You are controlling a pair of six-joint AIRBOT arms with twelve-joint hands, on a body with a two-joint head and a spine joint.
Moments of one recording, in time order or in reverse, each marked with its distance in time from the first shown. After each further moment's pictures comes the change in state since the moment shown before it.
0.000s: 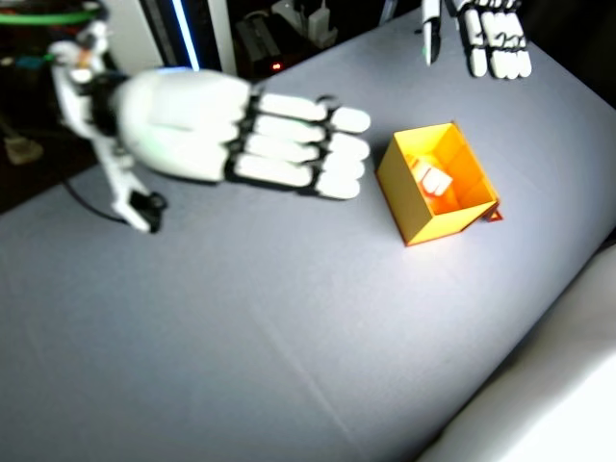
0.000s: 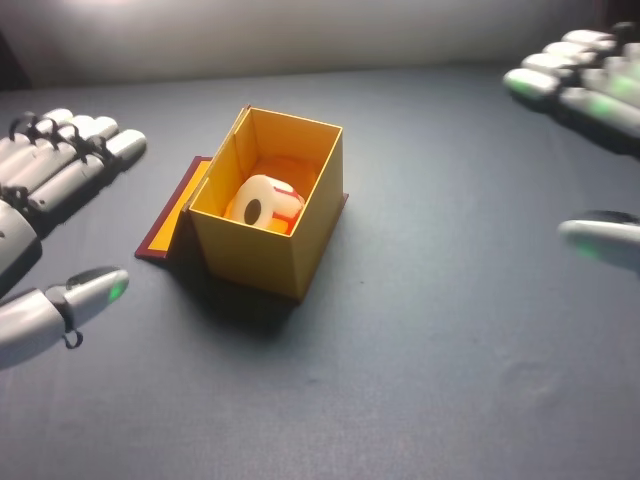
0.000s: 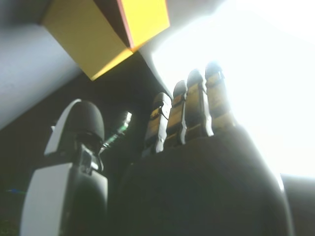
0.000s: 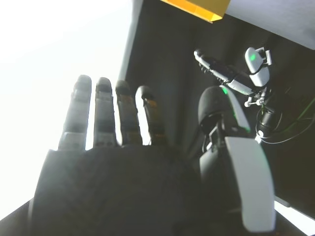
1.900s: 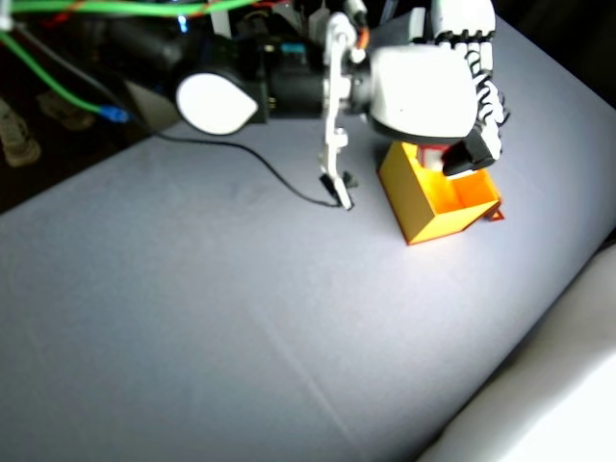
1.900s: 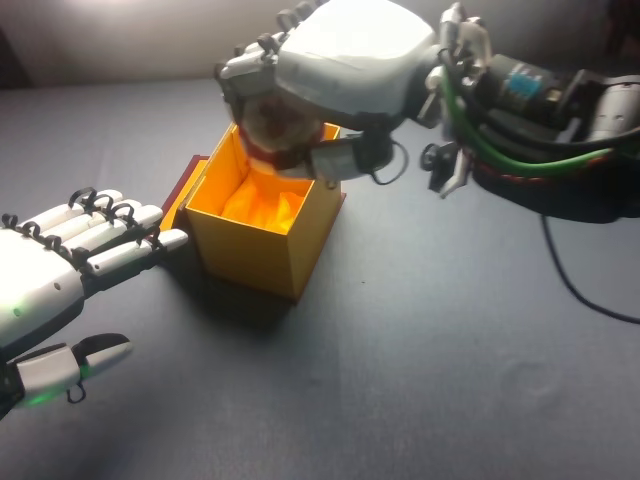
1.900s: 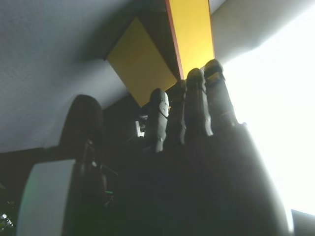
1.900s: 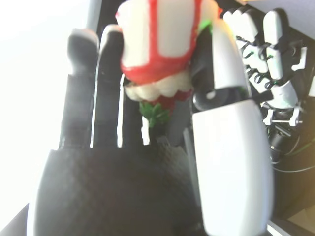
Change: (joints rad) left arm -0.061 -0.006 0.026 0.123 0.353 0.012; right arm 0.574 -0.690 0.500 -0.244 -0.545 0.077
